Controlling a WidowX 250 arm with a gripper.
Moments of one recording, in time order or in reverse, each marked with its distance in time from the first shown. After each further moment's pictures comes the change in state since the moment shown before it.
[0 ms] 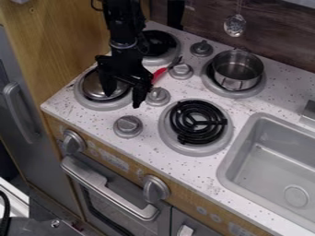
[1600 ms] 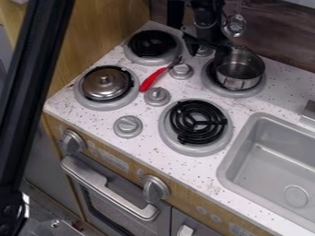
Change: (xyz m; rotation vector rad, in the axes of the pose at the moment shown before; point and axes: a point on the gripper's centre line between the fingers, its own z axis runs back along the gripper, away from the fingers) arm 0.191 -0.075 -0.004 -0.032 -0.434 -0.042
